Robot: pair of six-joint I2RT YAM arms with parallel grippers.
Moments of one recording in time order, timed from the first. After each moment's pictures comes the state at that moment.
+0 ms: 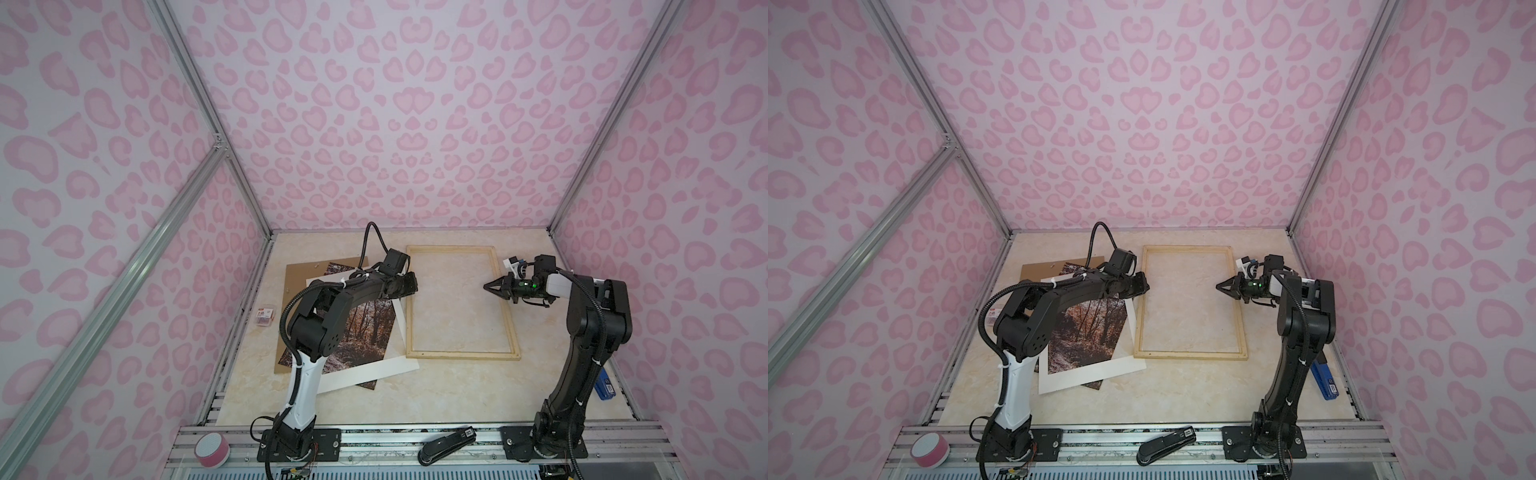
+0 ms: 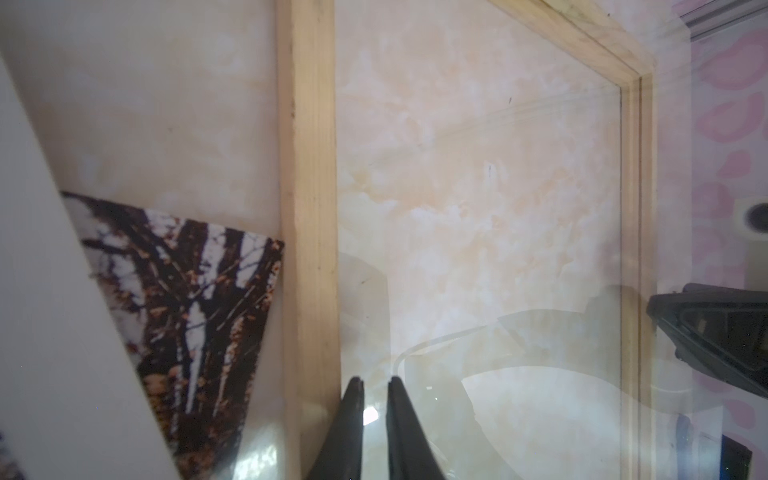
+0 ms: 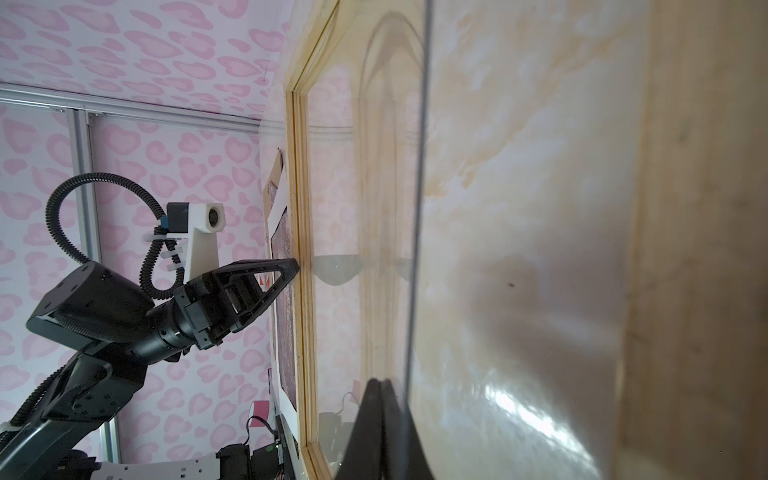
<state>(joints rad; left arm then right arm) -0.54 2.16 1.47 -0.20 0.23 -0.67 -0.20 2.10 1.23 -0.28 -1.05 0.28</state>
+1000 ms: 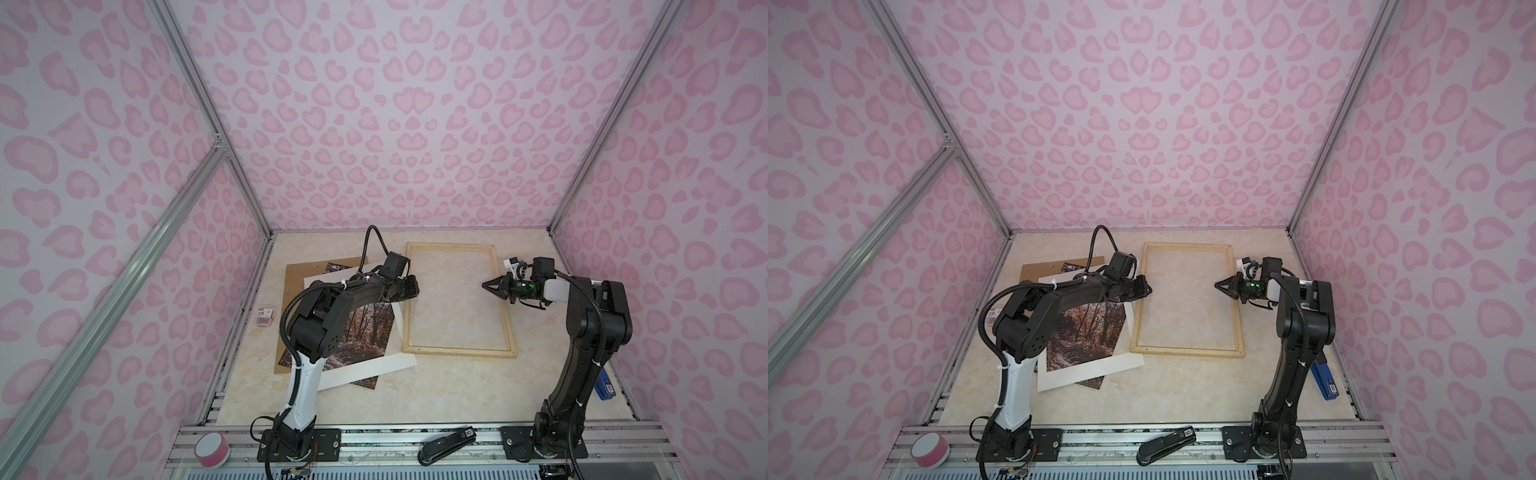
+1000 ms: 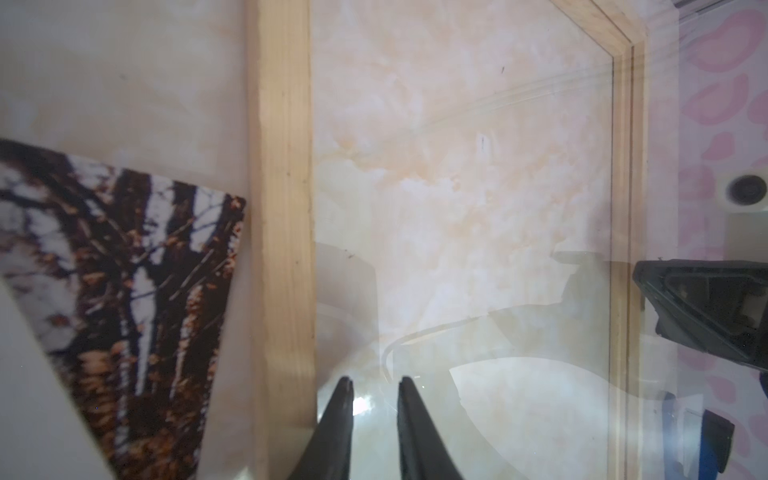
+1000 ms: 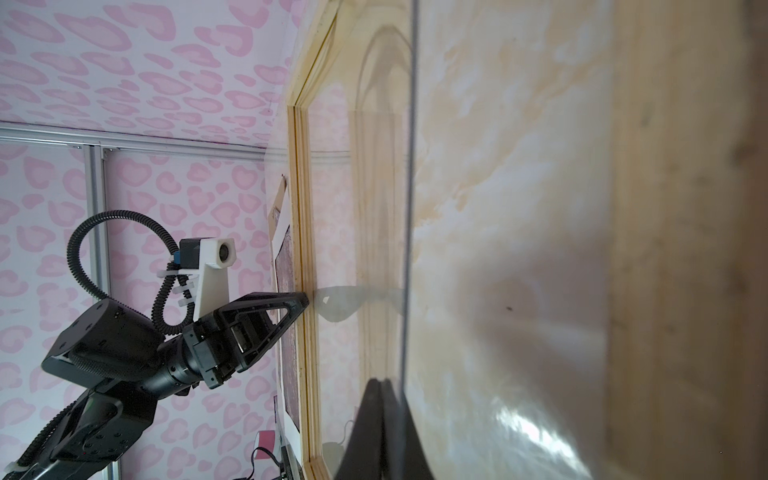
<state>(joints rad) -0.55 2.14 1.43 -0.16 0.26 -0.68 -0.19 2.08 1.15 -0.07 -1.03 0.46</state>
